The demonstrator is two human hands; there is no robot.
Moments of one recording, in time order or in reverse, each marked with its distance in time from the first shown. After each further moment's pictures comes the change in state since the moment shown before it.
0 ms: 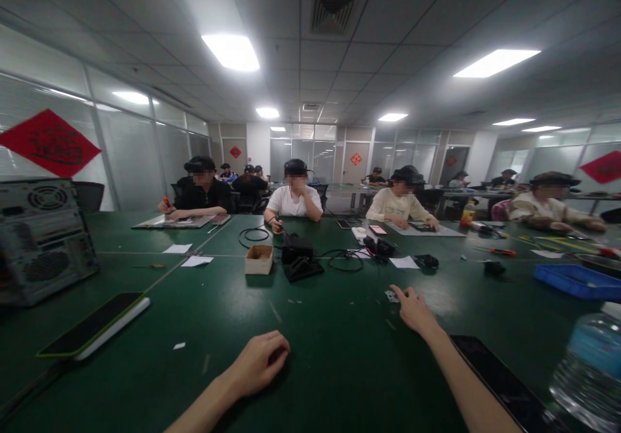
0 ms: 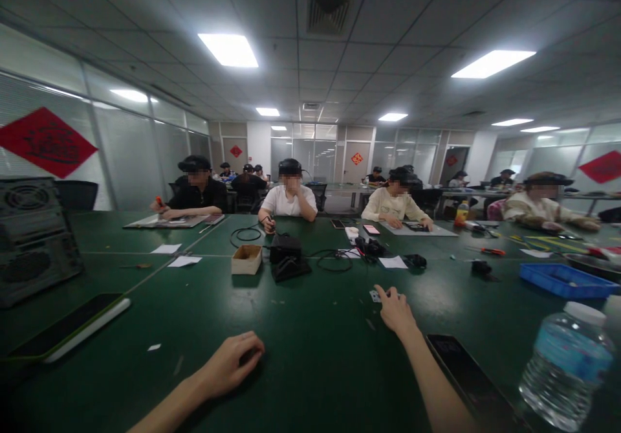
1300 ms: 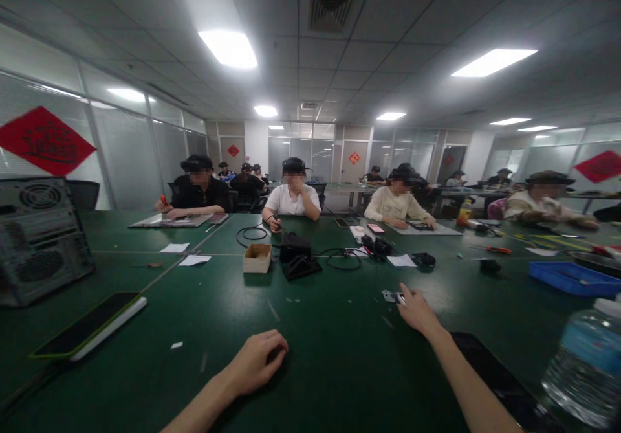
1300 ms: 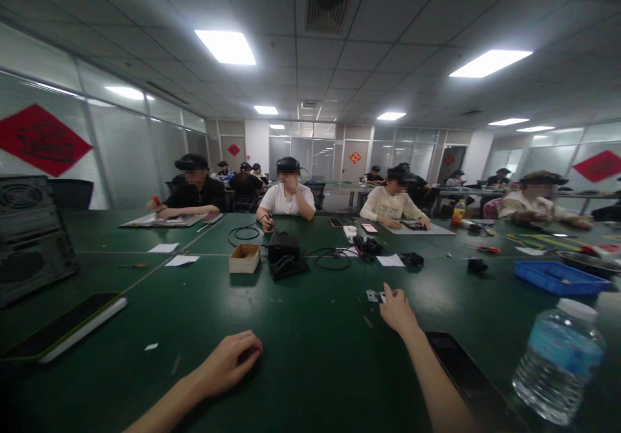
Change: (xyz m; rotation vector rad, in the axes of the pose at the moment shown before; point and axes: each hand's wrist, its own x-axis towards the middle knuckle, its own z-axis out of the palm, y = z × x) left_hand 0.003 0.005 -0.002 -0.006 -0.008 -0.020; right_hand 0.002 0.012 0.008 0.135 0.027 0.110
